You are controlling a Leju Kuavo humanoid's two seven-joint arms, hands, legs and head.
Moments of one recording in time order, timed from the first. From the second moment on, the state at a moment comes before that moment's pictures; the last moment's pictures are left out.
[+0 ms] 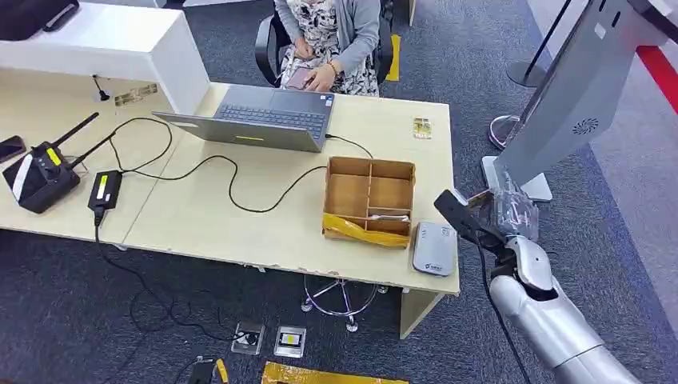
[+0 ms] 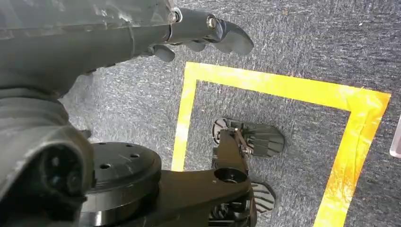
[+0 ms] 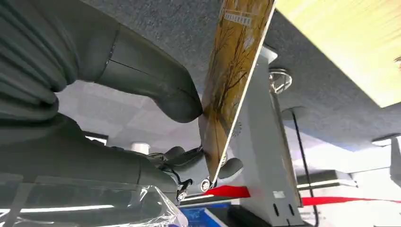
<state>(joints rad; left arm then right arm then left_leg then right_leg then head) -0.19 0.05 -1.05 -0.20 0.94 0.36 0.03 -0.52 -0.35 0.67 -1.10 0.66 -0.23 0.43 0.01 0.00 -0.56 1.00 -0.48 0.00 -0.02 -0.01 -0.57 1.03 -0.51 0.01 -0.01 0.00</state>
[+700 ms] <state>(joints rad) -0.11 0.10 -0.94 -0.20 1.17 0.38 -0.03 -0.59 -0.28 0.77 -0.92 0.53 -0.27 0.32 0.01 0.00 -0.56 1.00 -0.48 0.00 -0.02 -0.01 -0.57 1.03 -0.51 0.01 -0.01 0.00</state>
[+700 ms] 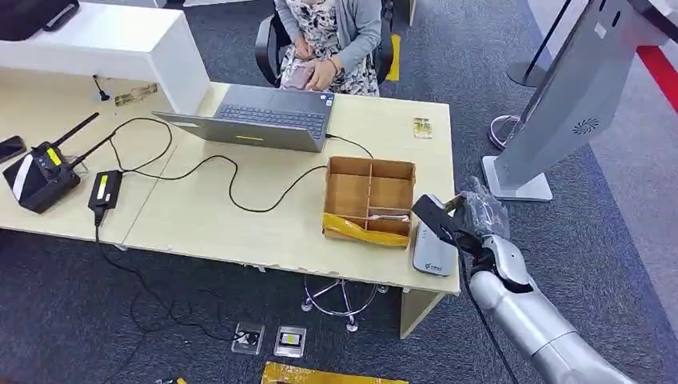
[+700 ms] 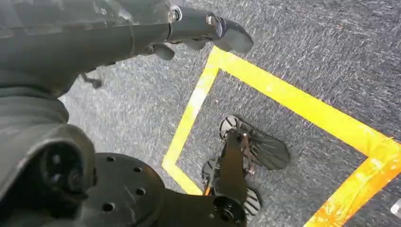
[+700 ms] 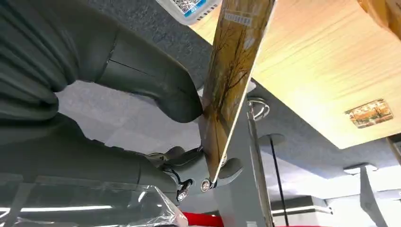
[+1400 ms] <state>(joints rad) -0.10 0.11 -0.87 -0.20 1.21 0.40 -0.01 -0.59 -0.27 0.80 -0.84 0.44 -0.30 0.25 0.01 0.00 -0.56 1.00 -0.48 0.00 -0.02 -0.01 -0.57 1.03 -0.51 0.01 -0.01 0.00</state>
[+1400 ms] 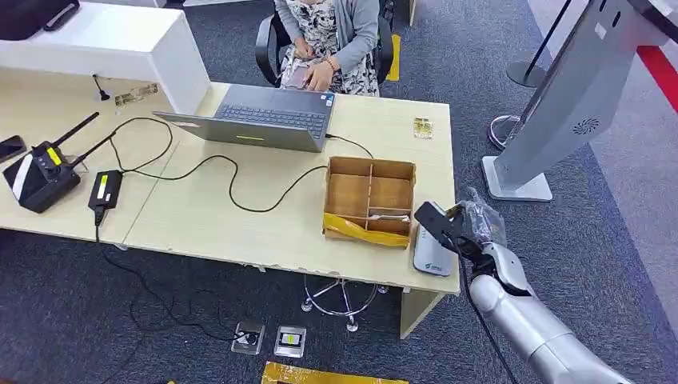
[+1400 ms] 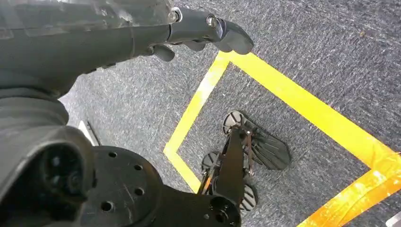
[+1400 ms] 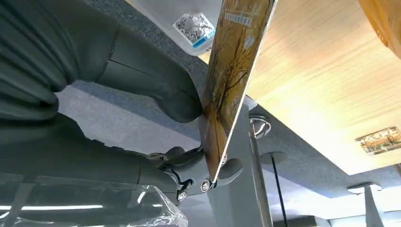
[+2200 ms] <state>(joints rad) -0.10 0.11 -0.87 -0.20 1.23 0.42 0.00 -0.58 -0.27 0.86 -0.76 0.27 -0.37 0.17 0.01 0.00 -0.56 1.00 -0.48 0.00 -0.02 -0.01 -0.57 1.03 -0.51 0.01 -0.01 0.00</state>
